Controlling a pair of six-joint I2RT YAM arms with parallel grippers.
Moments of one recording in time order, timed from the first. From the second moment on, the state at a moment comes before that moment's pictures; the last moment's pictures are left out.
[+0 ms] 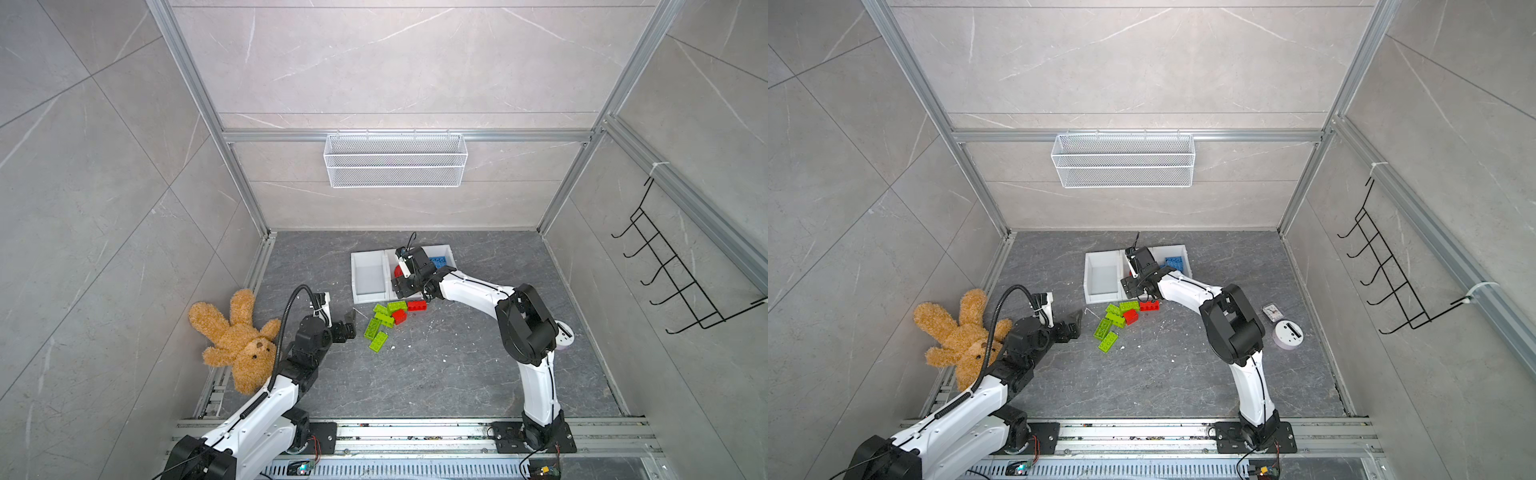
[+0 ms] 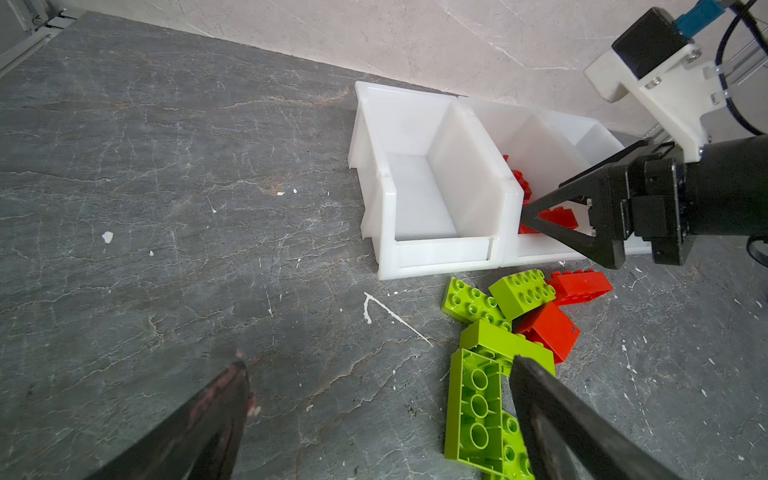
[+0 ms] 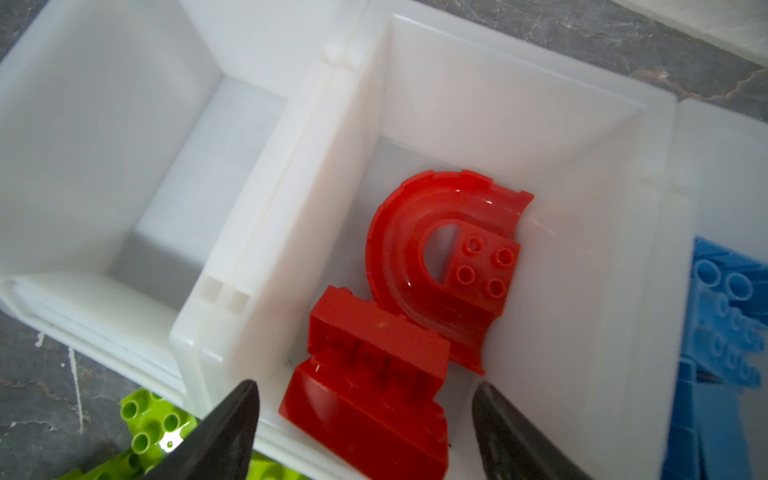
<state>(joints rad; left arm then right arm) -0.38 0.90 0.27 0.22 -0.09 -0.31 0.64 2.09 1.55 -0.33 0.08 0.08</state>
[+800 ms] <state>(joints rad) -0.38 0.90 0.27 0.22 -0.09 -0.31 0.67 1.75 1.06 -0.22 0.11 0.35</state>
